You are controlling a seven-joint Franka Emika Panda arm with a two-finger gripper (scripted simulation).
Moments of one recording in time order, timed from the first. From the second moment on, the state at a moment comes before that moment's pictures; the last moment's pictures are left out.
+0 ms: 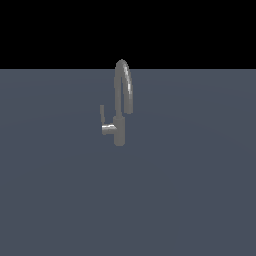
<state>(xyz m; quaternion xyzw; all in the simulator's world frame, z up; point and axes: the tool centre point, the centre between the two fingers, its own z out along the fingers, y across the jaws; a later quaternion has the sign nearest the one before) -0.228 0.092 0.377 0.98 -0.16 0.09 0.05</state>
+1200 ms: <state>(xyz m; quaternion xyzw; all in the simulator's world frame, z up) -0.160 0.137 0.286 0.92 -0.33 0.18 0.10</state>
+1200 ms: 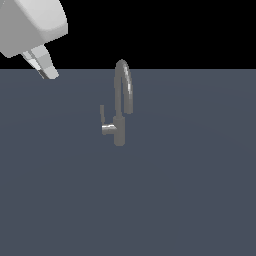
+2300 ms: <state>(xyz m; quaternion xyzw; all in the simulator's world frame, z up) -0.101 0.145 0.237 0.86 -0.43 0.24 0.12</state>
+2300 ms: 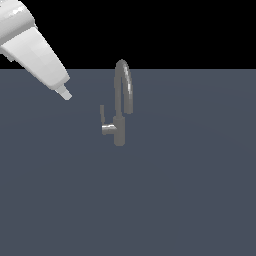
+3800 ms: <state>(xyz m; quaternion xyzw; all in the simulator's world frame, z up) -0.019 0.125 0.178 0.76 -0.55 0.30 0.17</state>
